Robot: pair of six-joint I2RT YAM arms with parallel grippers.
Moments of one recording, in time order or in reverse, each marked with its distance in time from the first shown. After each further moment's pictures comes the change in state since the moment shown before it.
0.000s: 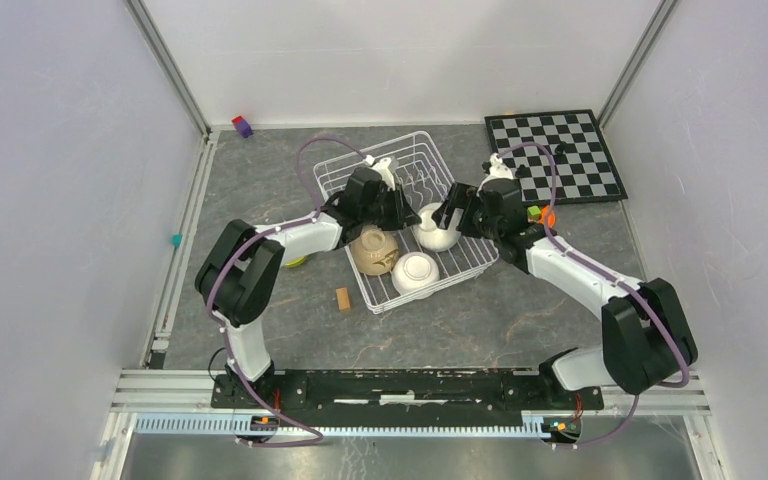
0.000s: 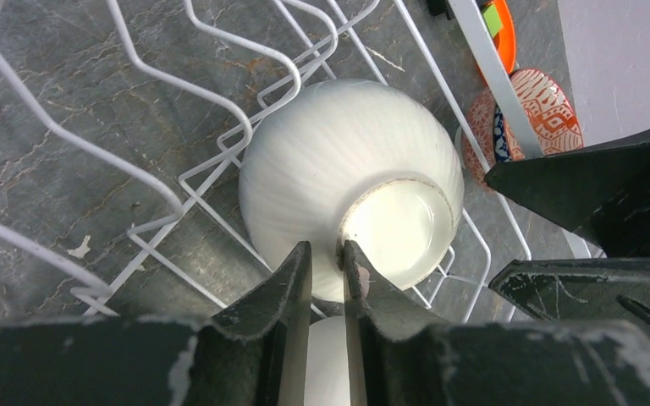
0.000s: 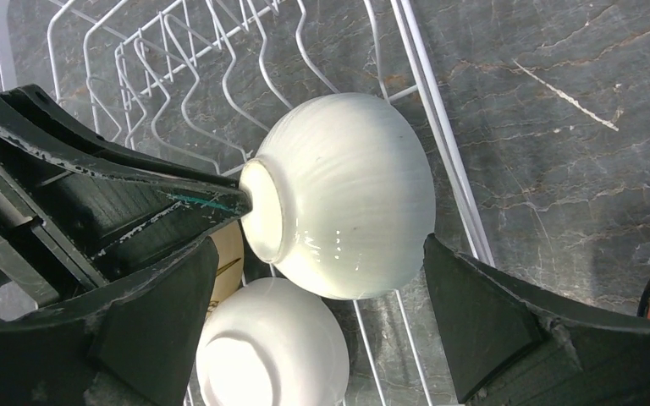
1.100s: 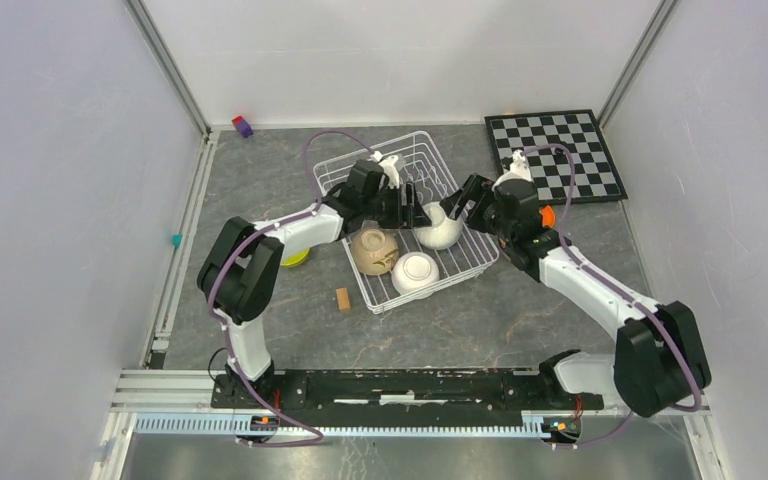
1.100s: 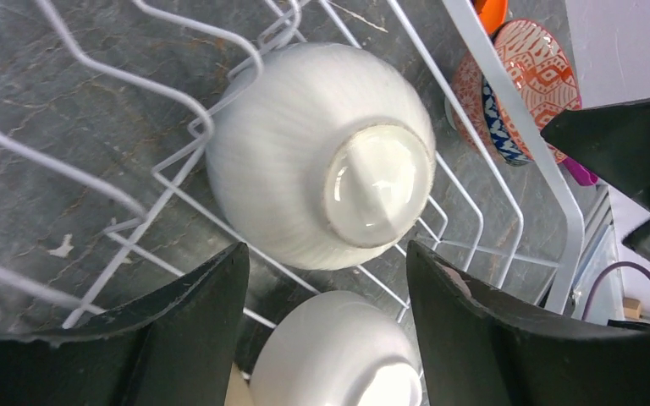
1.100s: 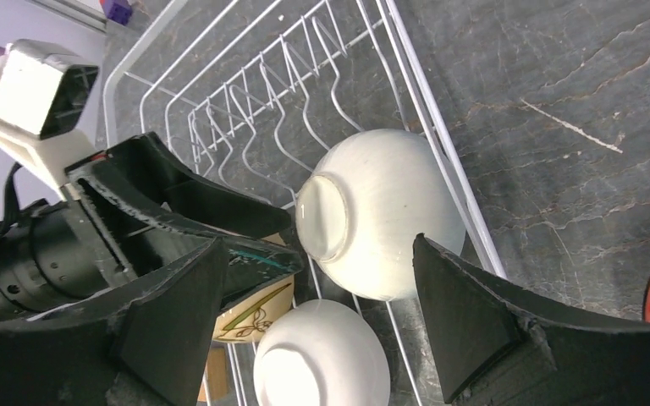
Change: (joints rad) left arm 0.023 0.006 0.070 -0.135 0.137 0.085; right arm -0.035 -0.077 -0.021 0.054 -0.001 0.105
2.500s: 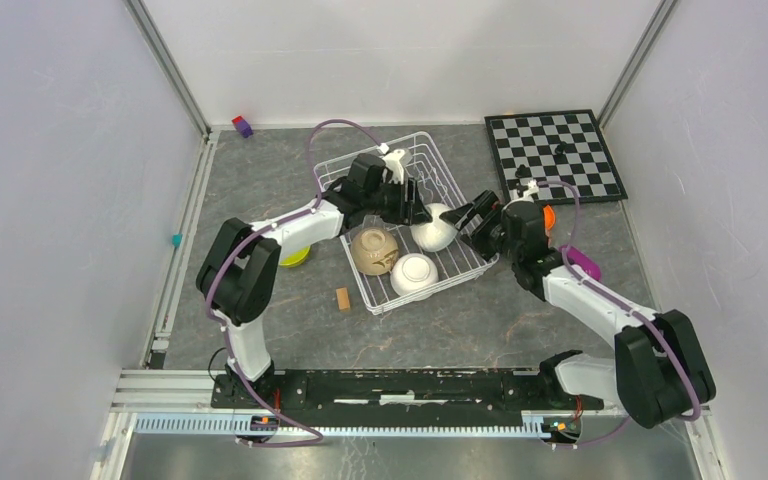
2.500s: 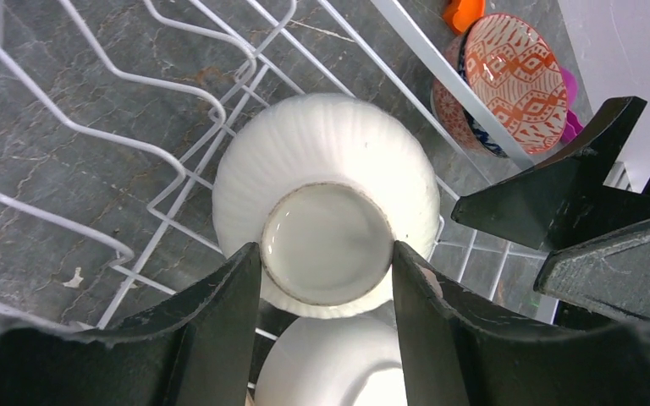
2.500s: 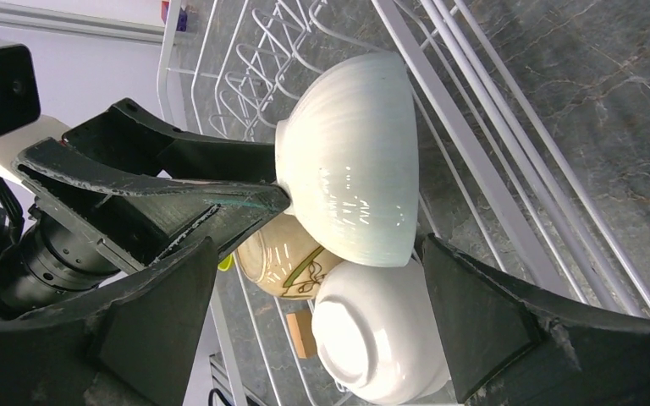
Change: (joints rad) left arm -0.023 -0.001 0.062 -0.035 -0.006 0.096; right arm -0.037 -0.094 -0.223 0.134 -0.127 0.372
